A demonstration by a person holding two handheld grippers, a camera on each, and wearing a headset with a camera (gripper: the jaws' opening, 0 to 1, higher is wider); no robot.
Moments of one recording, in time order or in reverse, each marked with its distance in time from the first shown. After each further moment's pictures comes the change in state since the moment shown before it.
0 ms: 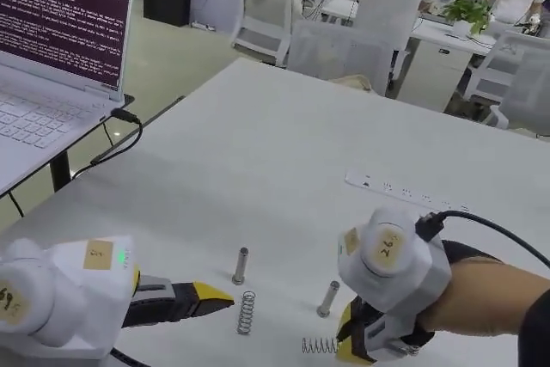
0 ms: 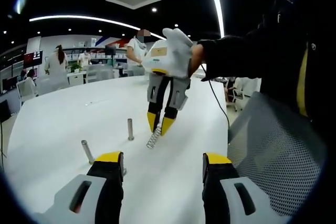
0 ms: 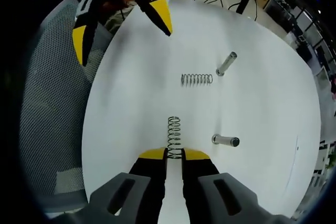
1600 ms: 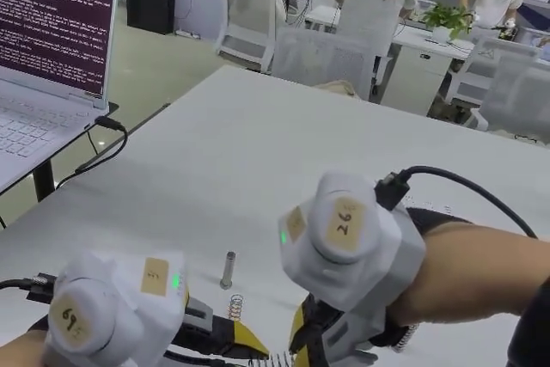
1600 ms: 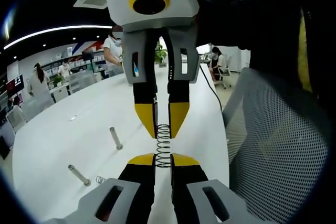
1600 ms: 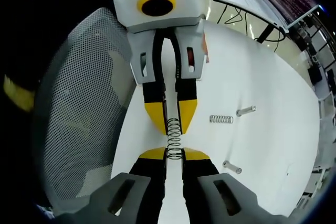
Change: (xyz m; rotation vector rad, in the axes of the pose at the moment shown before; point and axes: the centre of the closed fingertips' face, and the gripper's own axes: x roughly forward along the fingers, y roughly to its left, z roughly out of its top) left arm 0.028 -0.019 0.000 0.217 0.088 -0.099; right arm -0.034 0.048 0.059 -0.134 -0.002 0.063
